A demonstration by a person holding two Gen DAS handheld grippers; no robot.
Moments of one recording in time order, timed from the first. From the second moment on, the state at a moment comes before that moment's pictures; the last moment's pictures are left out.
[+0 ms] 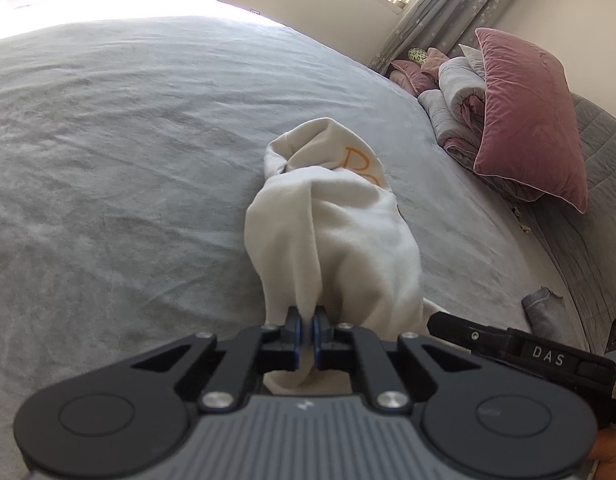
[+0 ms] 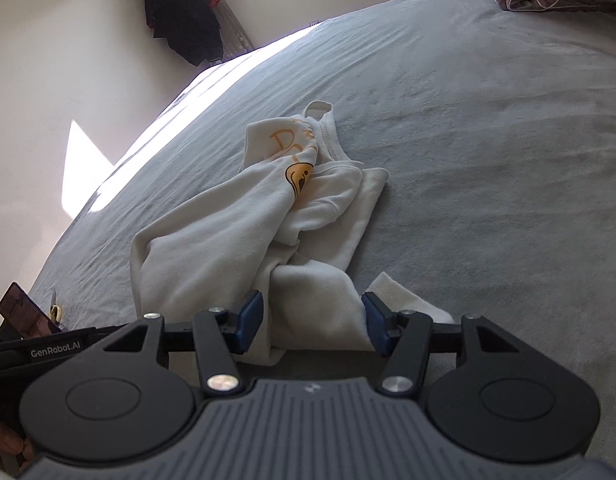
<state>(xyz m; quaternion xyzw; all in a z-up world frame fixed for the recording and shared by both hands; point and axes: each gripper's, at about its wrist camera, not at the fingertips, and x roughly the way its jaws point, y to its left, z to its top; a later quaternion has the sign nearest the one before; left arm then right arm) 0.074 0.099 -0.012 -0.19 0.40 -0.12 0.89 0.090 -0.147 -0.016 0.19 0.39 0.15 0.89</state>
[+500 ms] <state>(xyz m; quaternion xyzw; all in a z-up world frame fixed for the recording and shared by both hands) 0.060 0.088 0.007 -0.18 0.34 -0.16 0.91 0.051 -0.136 -0.035 0.25 0.38 0.15 0.88</state>
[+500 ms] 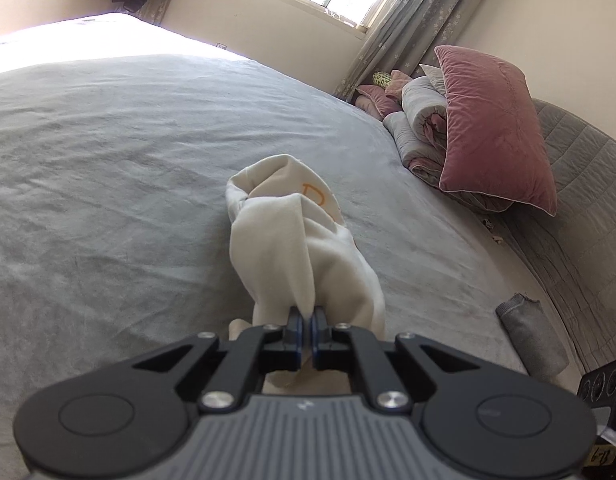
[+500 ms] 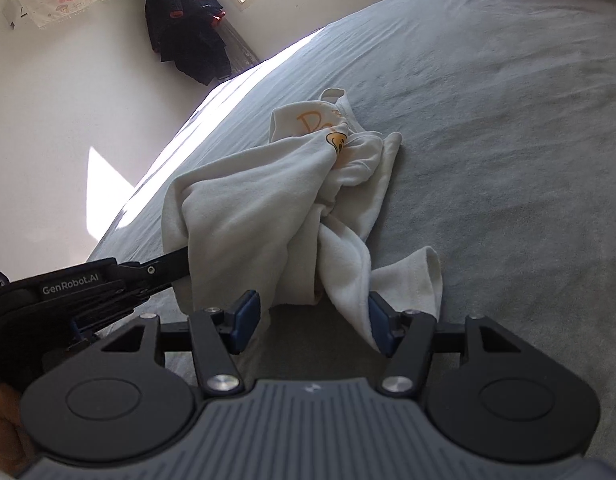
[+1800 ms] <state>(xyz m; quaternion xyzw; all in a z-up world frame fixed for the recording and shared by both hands) 0.045 0.079 0.019 -0.24 0.30 -0.22 0.90 0.047 -0.134 -0.022 0.31 0.36 0.20 0.86</state>
